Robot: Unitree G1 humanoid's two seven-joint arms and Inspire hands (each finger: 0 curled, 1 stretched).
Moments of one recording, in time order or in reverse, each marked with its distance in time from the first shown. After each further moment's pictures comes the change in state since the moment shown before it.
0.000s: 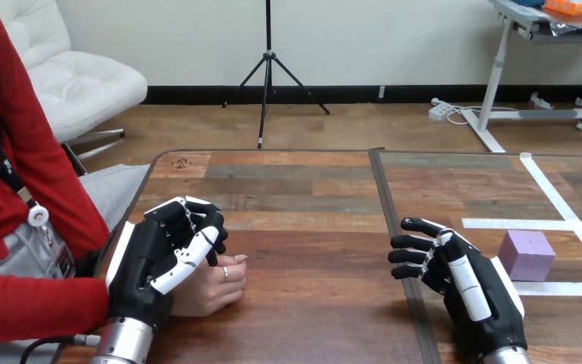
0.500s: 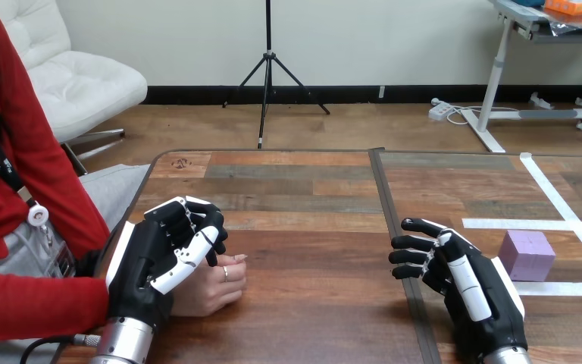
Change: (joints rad) left arm 0.000 0.000 0.000 -0.001 -0.001 0.000 -0.001; right arm 0.000 0.000 -0.001 0.000 -0.002 0.000 -0.005
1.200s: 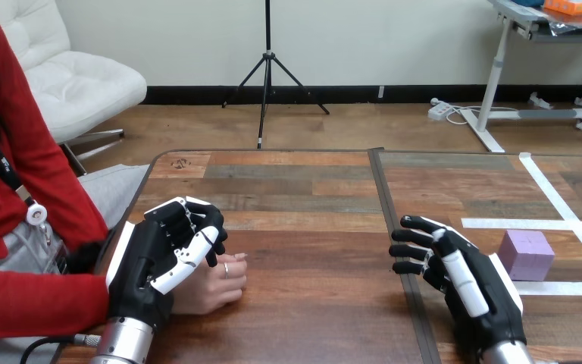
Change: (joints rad) left arm 0.000 0.000 0.000 0.000 -0.001 0.002 -0.001; right arm -0.014 -0.008 0.000 0.004 -0.036 0.011 -0.027
